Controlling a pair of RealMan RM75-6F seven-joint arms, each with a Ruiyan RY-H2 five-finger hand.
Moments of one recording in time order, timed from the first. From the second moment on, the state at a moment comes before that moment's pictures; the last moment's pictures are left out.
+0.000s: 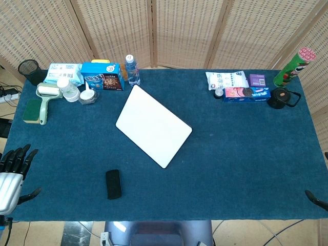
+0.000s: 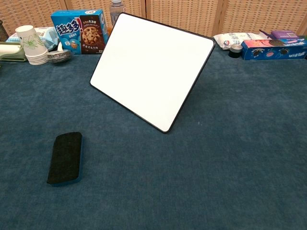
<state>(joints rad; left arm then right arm) -0.03 -0.99 0.02 -1.90 1.62 1.54 0.31 -0.08 -0.96 0.09 -1.78 -1.49 1.66 -0.11</state>
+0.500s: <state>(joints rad) -0.14 -0.98 0.04 -1.80 1.80 1.43 0.26 -0.08 -0.96 0.10 -1.78 -1.47 1.65 -0.12</state>
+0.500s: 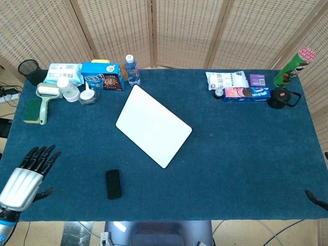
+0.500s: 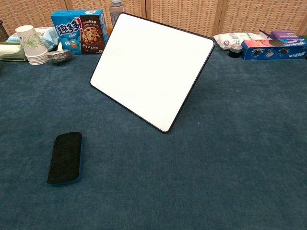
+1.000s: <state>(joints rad) -0.49 -1.06 0.10 -1.41 2.25 1.29 0.07 -0.07 -0.97 0.11 -1.78 -1.44 1.64 -0.14</state>
